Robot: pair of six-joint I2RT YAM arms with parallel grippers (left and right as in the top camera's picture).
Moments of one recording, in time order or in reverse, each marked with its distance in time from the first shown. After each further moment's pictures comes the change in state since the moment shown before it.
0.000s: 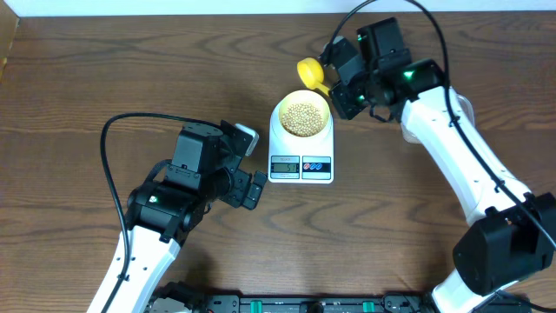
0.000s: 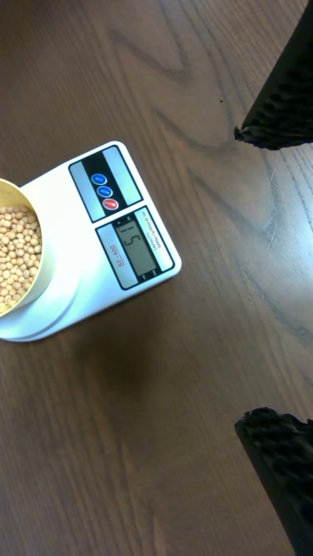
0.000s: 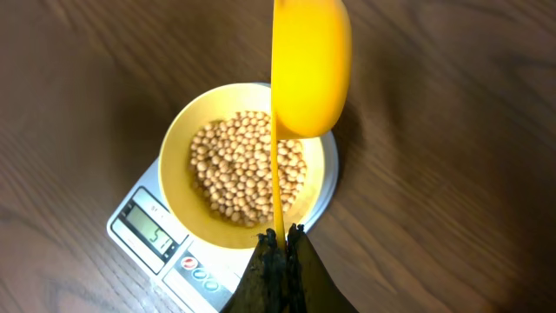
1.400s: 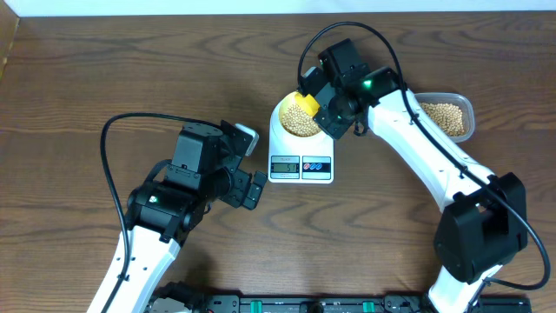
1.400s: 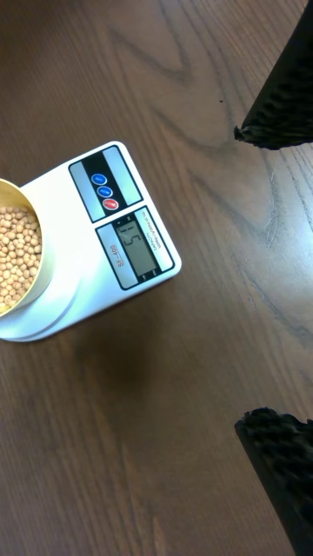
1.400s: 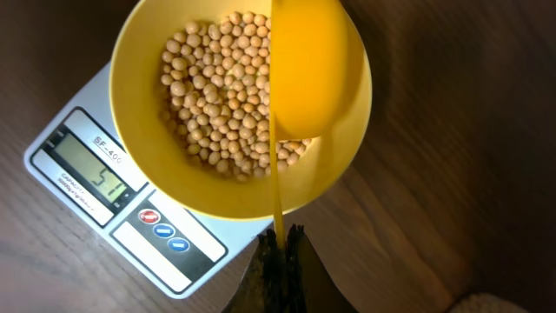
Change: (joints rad) left arm 0.000 0.000 0.000 0.000 0.000 0.000; right arm 0.108 0.097 0.000 -0.092 0.221 -0.105
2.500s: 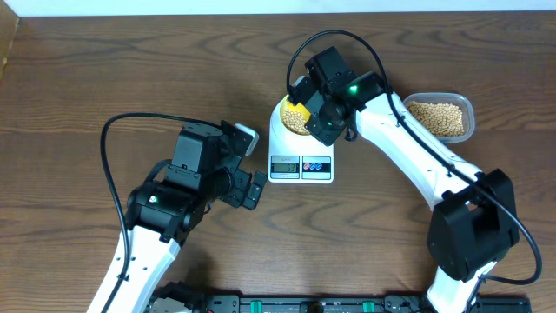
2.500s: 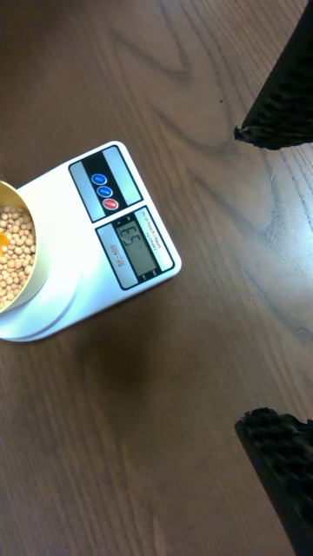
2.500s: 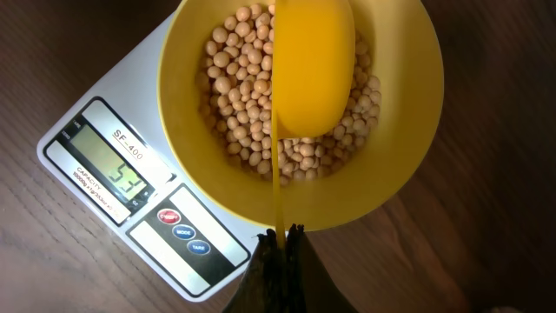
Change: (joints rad) left arm 0.000 0.000 0.000 0.000 0.000 0.000; right arm 0.046 0.027 0.000 -0.008 -0.003 0.002
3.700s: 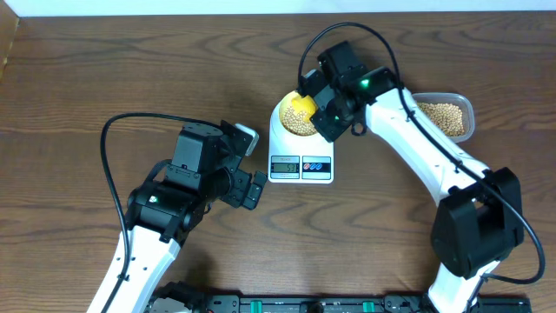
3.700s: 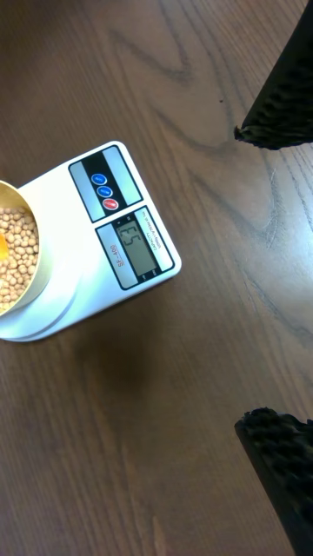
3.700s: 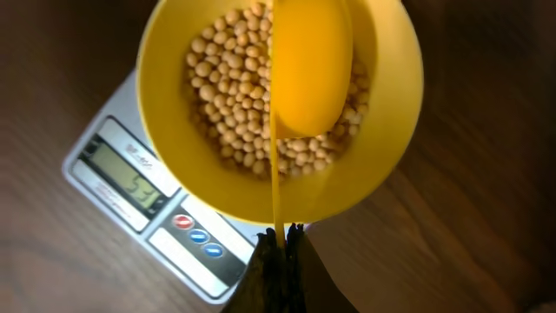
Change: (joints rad) left arm 0.000 0.000 0.000 0.000 0.000 0.000; right arm -0.058 -0.001 0.000 -0.002 -0.117 0.087
